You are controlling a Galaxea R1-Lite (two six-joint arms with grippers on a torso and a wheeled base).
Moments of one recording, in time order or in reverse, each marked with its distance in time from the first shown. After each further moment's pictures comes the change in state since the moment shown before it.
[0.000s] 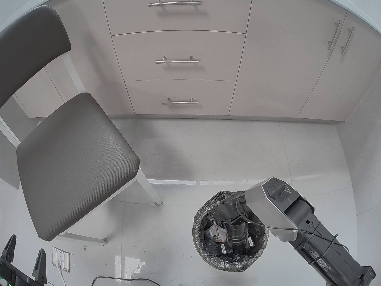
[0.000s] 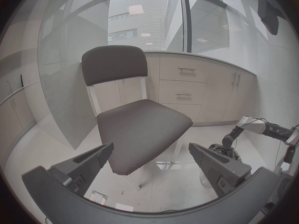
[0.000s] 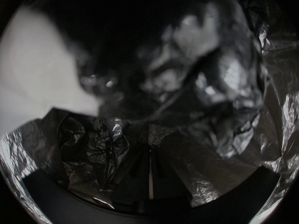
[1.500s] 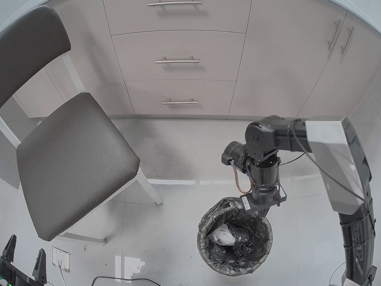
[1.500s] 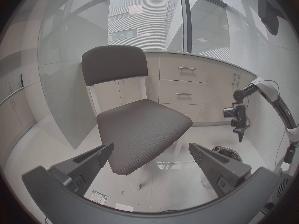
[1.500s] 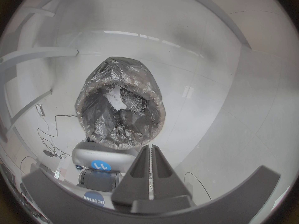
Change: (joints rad) left arm 0.000 0.000 0.000 0.000 0.000 -0.001; right arm -0.010 -0.528 -0.001 0.341 -0.208 -0.007
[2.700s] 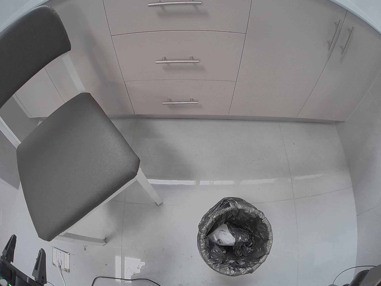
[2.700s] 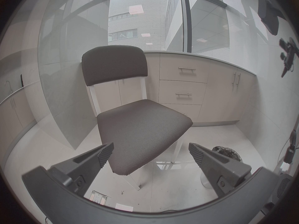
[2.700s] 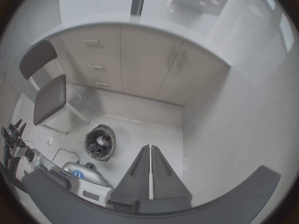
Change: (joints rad) left arm 0.000 0.000 0.000 0.000 0.000 -0.001; right arm -0.158 -1.317 0.000 0.290 -0.279 -0.436
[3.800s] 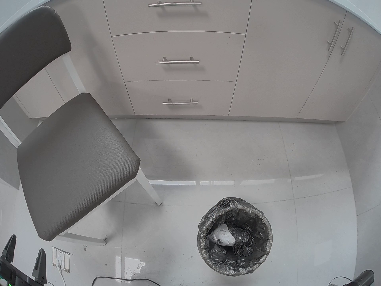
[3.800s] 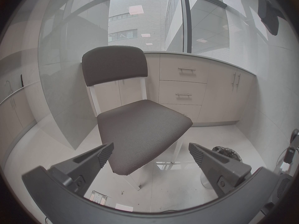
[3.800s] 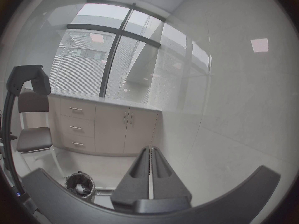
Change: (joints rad) left arm 0.000 0.000 0.000 0.000 0.000 0.000; right arm -0.414 -1.097 0.152 -0.139 0.060 -0.256
